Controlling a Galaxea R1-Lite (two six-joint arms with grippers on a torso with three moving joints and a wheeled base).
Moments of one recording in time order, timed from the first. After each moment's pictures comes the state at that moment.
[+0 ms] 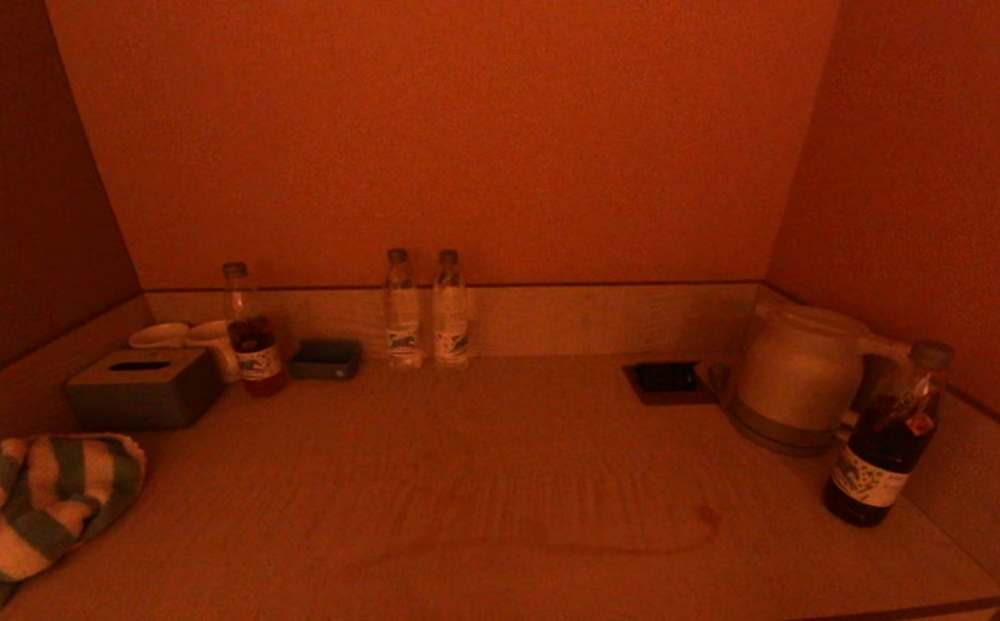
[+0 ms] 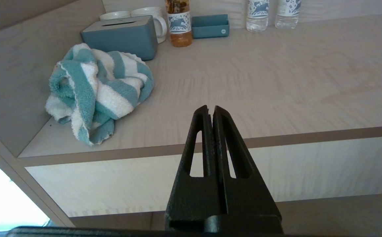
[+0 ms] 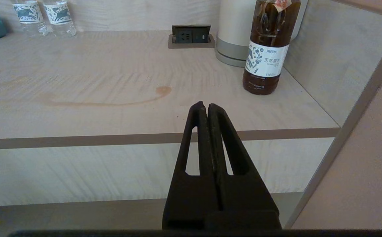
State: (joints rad) left arm 0.01 0.00 0.00 0.01 -0.04 0.07; right arm -0.01 0.00 0.00 0.00 0.00 -0.01
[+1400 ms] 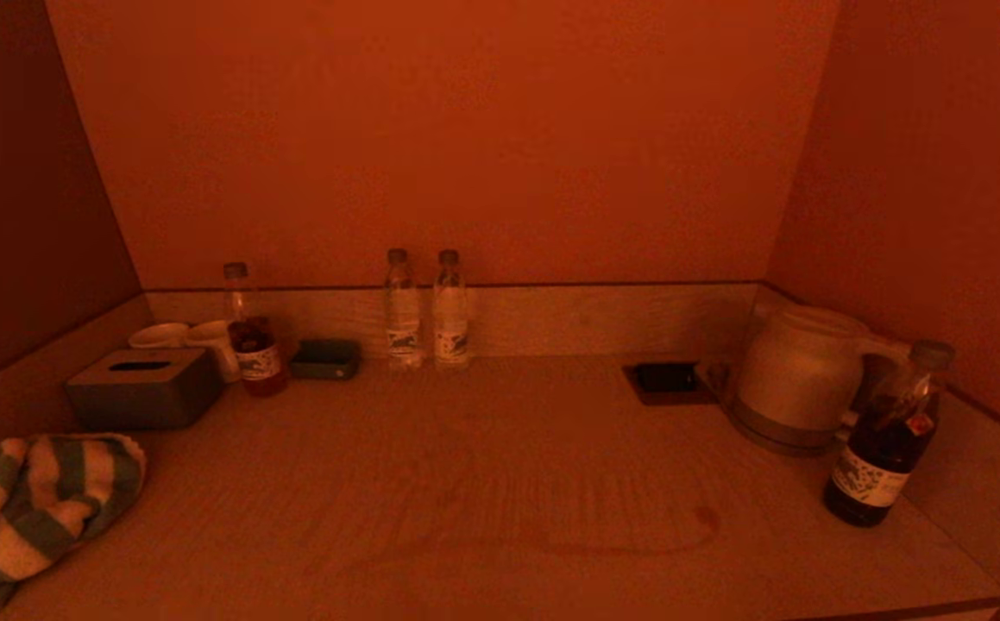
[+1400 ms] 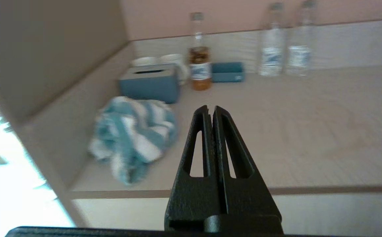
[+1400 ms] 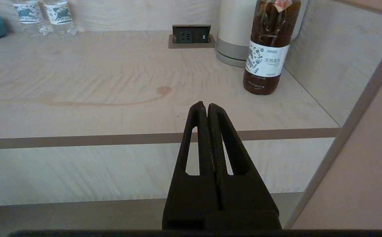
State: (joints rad) left arm 0.01 0.15 -0.33 0.10 0.03 0.07; right arm -0.01 0.00 0.00 0.00 0.00 -0.01
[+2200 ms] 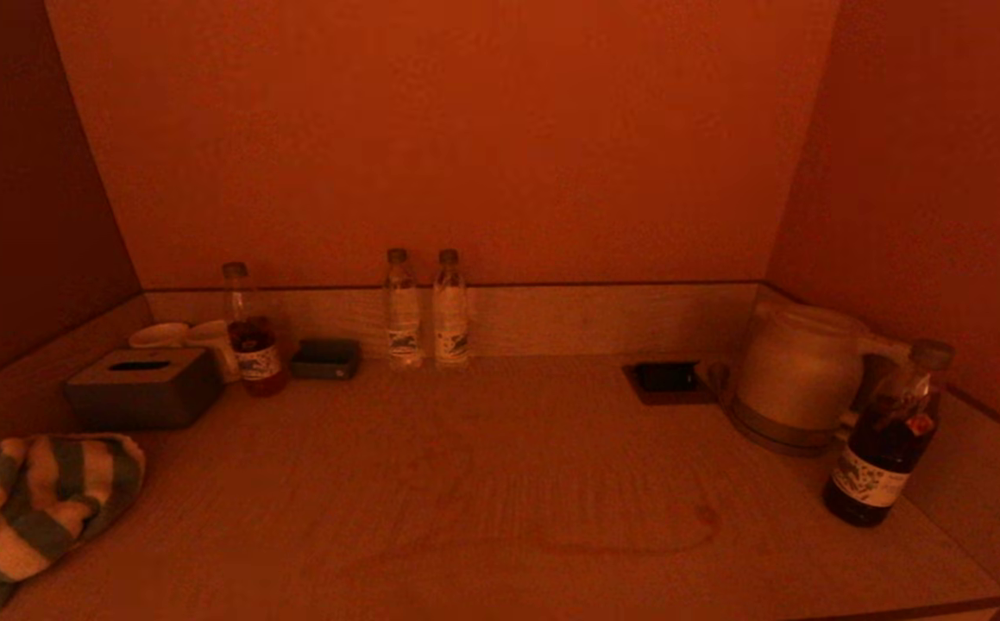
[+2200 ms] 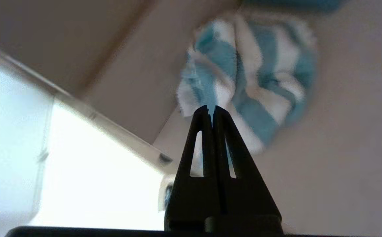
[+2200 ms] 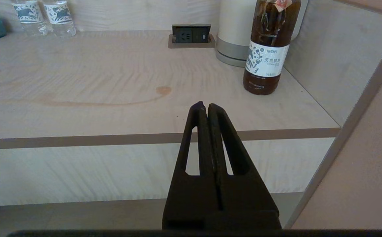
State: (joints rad) left arm 0.06 1.30 -0.63 -0.10 0.60 0.03; right arm -0.01 0.00 0.00 0.00 0.00 -0.01
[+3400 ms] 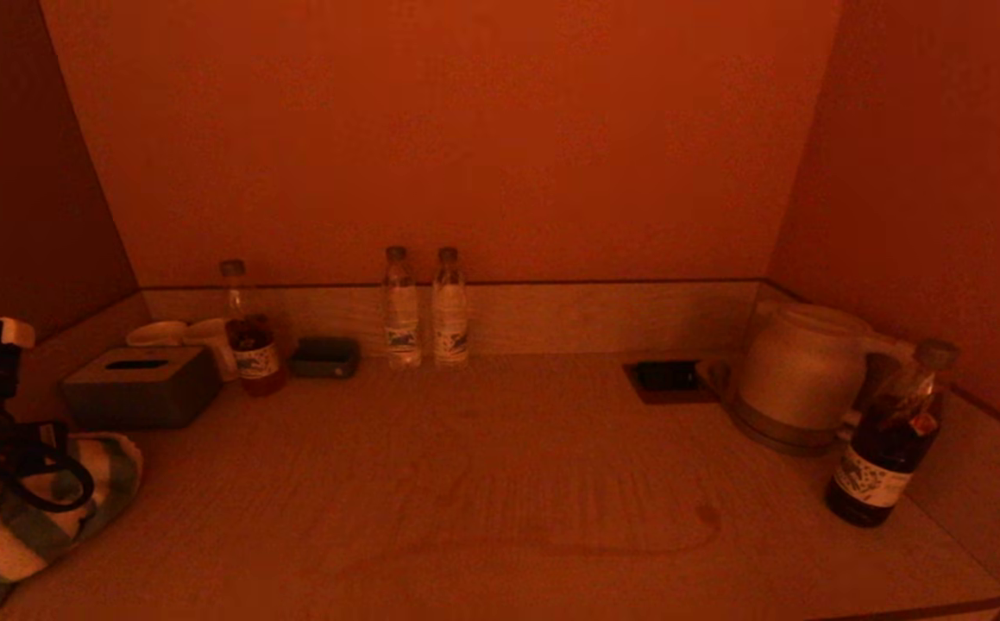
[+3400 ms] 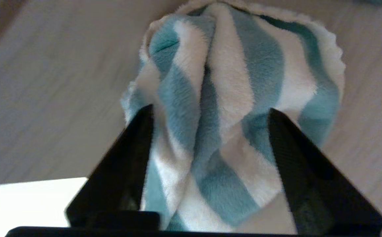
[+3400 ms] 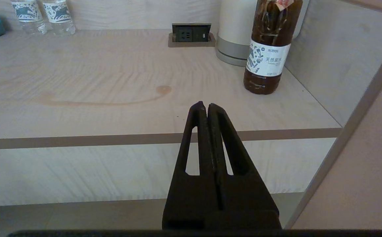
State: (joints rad) left arm 0.20 1.81 -0.89 -0.13 0.50 -0.10; right arm -0.01 0.00 0.00 0.00 0.00 -0.01
